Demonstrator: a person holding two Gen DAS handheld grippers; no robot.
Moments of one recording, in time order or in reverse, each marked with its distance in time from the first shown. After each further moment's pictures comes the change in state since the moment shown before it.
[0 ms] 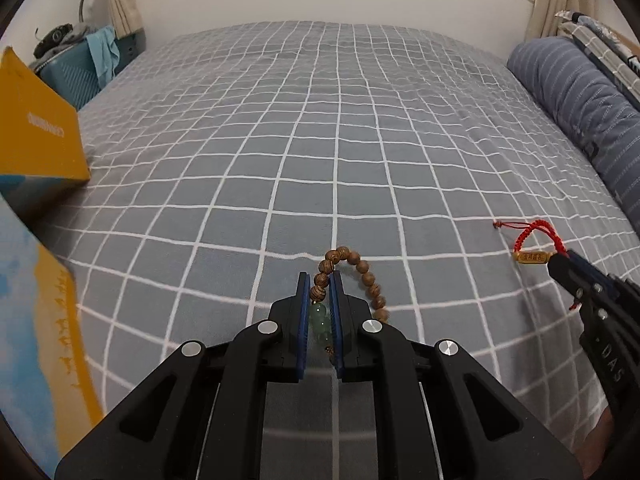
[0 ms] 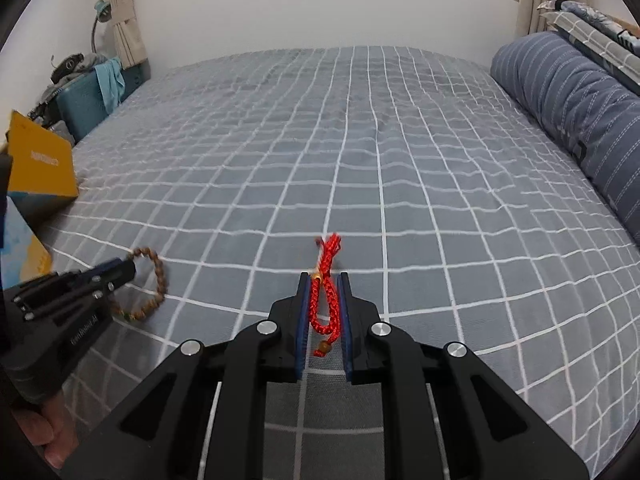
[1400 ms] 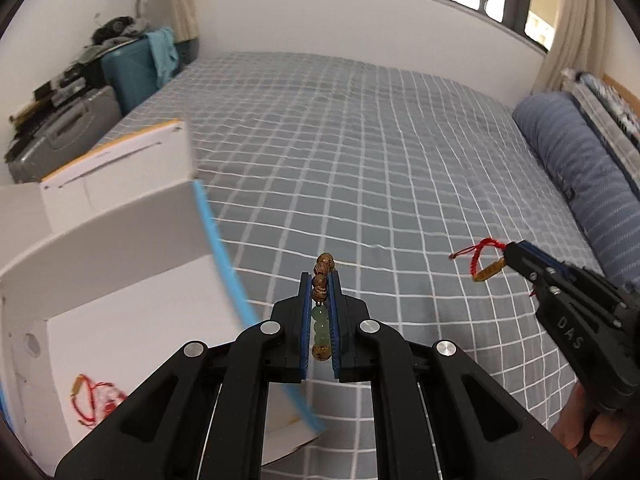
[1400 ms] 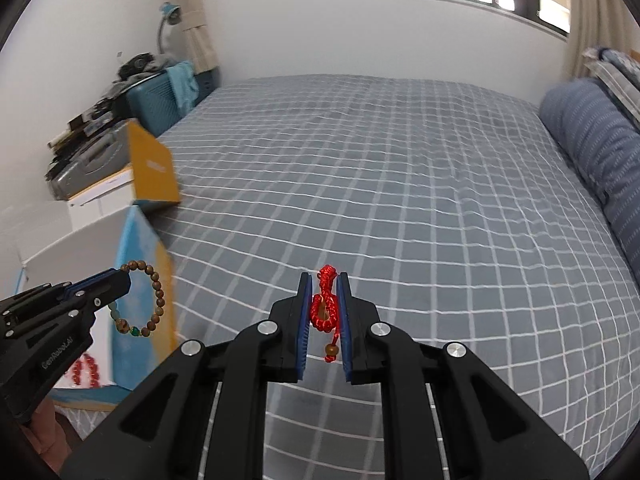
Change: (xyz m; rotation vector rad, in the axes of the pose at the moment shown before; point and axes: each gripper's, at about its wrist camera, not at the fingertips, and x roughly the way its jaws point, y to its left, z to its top) left arm -0.176 0.100 -0.015 -0.124 -0.066 0.020; right arm -0.116 0.114 0.026 -0.104 -0.011 0.156
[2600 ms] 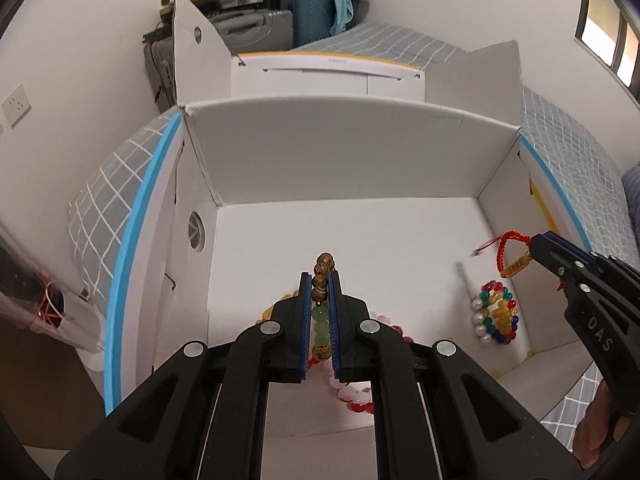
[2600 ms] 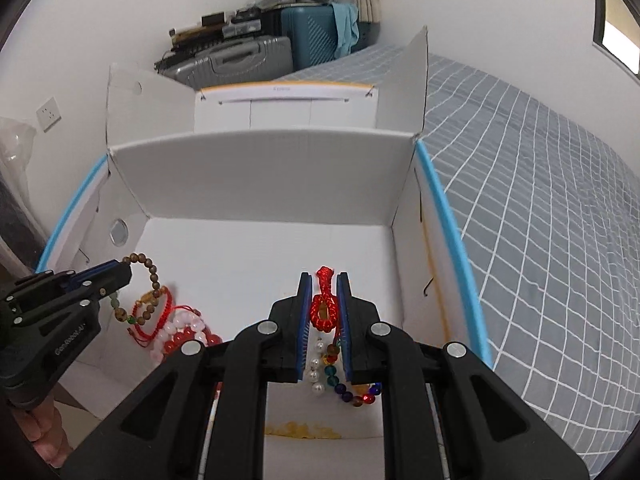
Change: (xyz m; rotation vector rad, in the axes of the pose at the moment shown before) left arm -0.039 0.222 -0.102 -0.308 0.086 0.289; right arm 0.042 0.249 -0.042 -0.354 0.116 0.234
